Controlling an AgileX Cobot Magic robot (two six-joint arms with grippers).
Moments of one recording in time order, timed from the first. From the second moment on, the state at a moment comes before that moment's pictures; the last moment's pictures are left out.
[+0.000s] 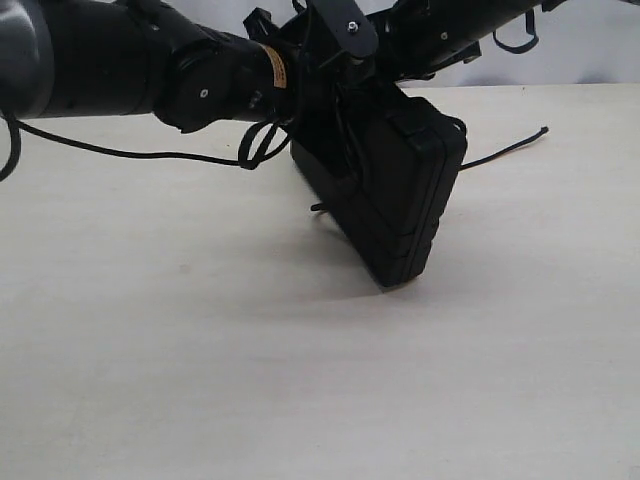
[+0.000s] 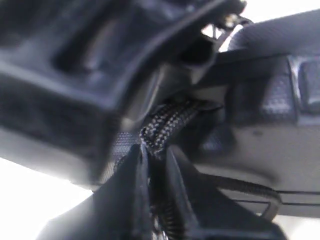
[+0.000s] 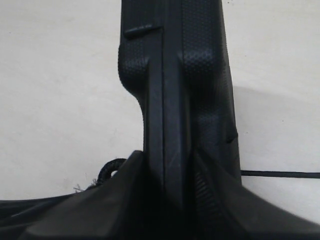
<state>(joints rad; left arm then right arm) -0.67 1.85 -1.30 0.15 0.13 0.37 0.27 1.93 -1.65 0.50 0.78 -0.28</state>
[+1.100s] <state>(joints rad) -0.67 1.74 -1.26 -0.21 0.45 0.33 0.27 1.93 -1.65 0.50 0.78 -0.28</state>
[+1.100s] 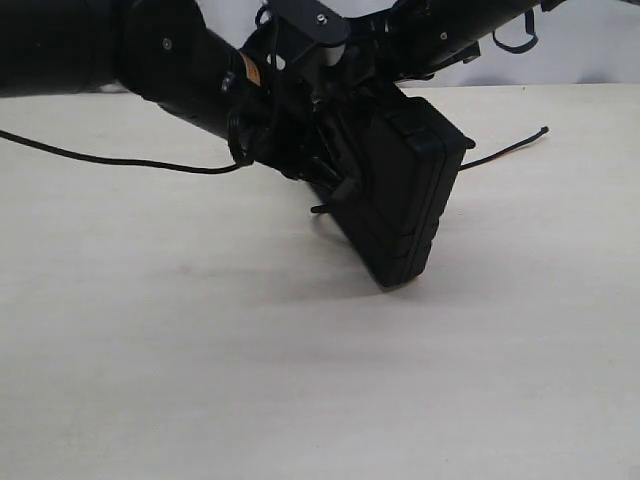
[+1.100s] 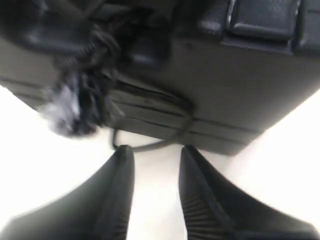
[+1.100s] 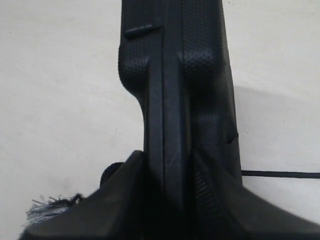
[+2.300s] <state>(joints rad) -0.67 1.86 -1.19 -0.58 -0.06 0.24 0.27 1.93 -1.65 0.50 0.78 -0.28</state>
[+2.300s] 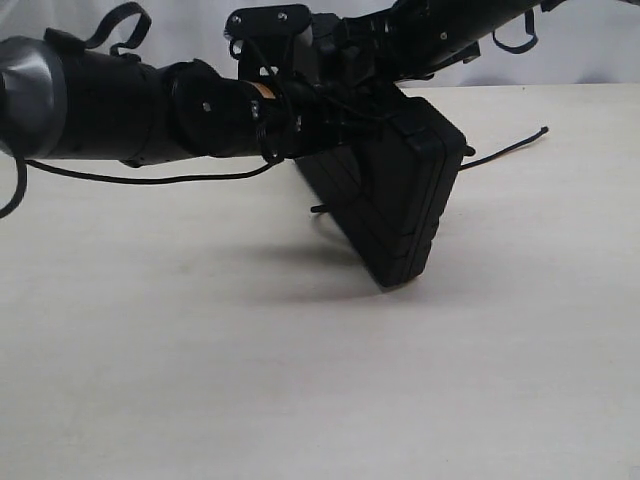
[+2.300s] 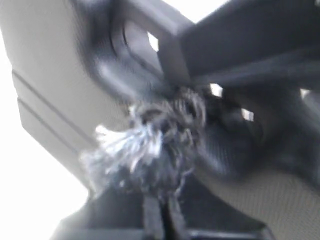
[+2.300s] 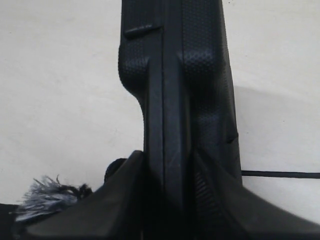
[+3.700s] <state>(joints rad) -0.67 1.79 -1.19 -0.09 -0.09 0.24 0.27 1.93 -1.65 0.50 0.78 -0.28</state>
